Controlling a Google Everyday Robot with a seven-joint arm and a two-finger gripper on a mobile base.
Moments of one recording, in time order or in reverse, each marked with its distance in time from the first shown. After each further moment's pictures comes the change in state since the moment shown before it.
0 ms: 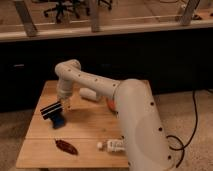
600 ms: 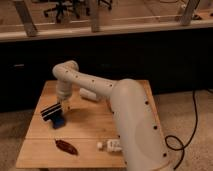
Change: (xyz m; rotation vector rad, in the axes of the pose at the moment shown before) arm 0.003 -0.001 0.016 -0.033 0.027 0.007
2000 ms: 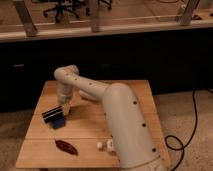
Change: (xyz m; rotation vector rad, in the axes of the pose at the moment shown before) arm 0.008 -0.001 0.037 -0.083 -0.040 0.001
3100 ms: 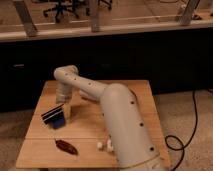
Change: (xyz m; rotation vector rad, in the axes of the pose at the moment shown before) arm -0.003 0.000 0.002 -0.020 -0.014 0.002
